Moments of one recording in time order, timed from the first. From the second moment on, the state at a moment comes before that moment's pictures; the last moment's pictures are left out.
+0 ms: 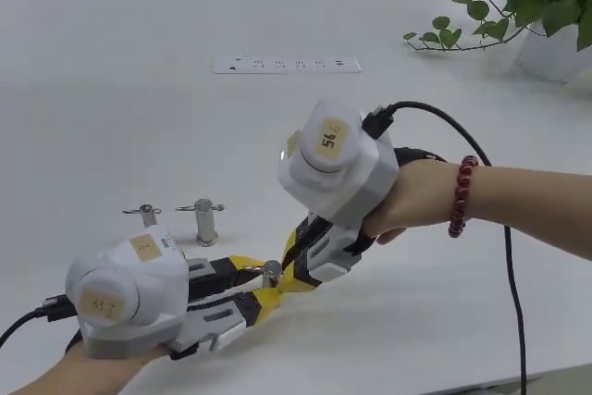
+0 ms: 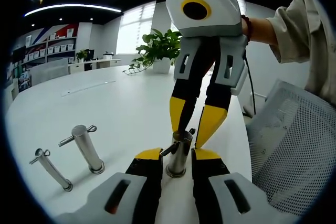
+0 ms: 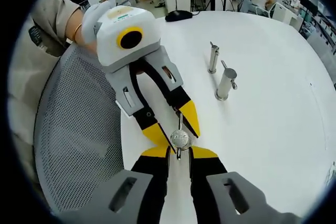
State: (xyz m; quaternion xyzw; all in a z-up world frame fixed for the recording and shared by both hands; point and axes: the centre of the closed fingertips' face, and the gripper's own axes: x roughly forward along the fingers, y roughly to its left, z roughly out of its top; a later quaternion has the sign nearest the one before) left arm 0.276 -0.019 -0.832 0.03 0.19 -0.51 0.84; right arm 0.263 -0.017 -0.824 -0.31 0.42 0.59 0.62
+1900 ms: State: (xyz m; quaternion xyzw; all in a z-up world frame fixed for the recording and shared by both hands) left arm 0.250 0.022 -0.789 0.02 0.17 -0.52 0.84; right arm 0.261 -0.021 -0.821 -0.30 0.41 0.58 0.63
